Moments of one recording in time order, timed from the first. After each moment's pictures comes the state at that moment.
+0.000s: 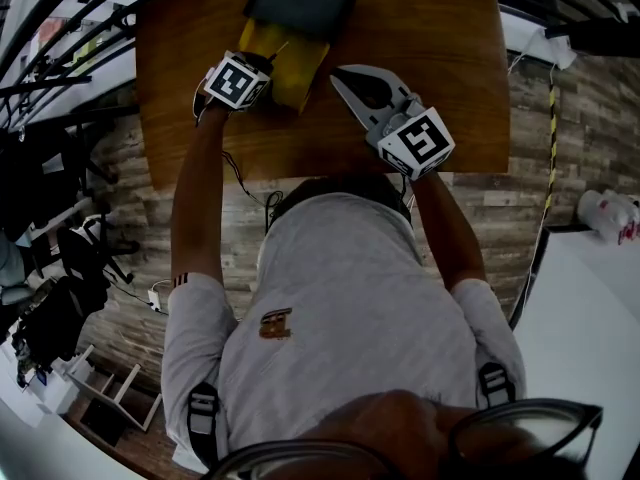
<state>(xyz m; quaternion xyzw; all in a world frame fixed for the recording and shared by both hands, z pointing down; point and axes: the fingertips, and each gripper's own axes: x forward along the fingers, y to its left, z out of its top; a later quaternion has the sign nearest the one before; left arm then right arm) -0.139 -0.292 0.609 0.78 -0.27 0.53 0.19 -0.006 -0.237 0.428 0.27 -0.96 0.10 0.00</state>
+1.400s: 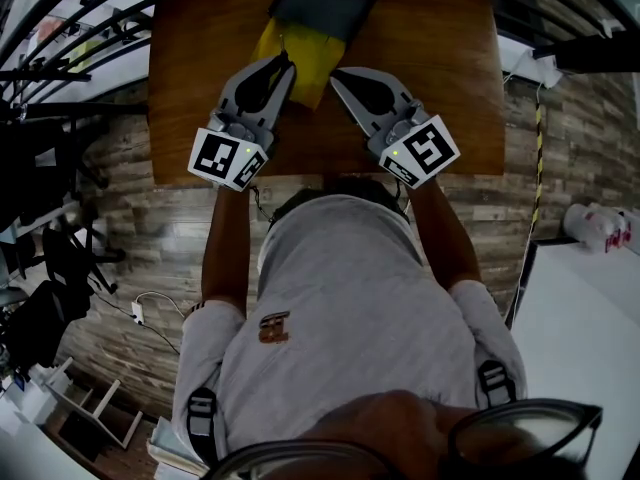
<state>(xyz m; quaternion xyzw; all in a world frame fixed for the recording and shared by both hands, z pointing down) -0.127 -0.201 0.350 0.91 -0.41 -0.03 0.04 -0.070 -0.180 0.357 0.26 -0.96 0.06 -0.04</state>
